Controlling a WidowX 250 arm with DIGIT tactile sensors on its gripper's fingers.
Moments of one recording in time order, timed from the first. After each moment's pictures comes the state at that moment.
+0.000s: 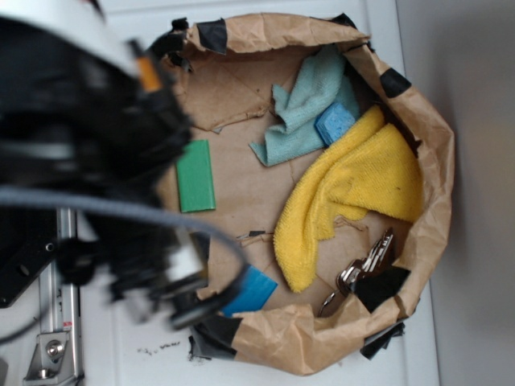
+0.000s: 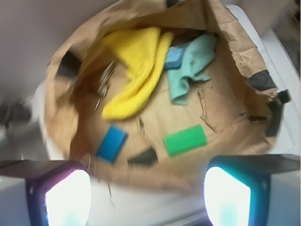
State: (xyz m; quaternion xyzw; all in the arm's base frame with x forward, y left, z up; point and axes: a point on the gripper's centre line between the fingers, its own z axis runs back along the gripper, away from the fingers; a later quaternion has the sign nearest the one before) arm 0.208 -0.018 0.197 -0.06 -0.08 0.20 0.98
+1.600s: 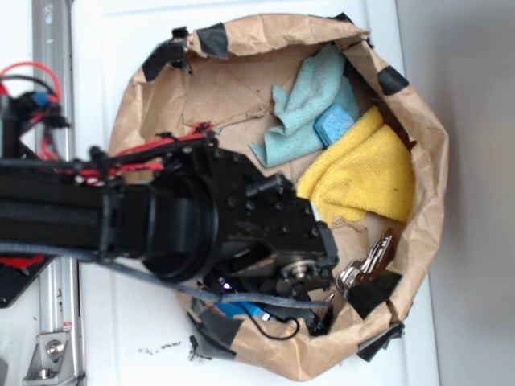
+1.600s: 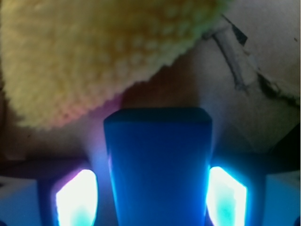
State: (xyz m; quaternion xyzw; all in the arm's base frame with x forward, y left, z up) arm 0.230 -0.112 0.012 -0.11 0.13 0.37 0.91
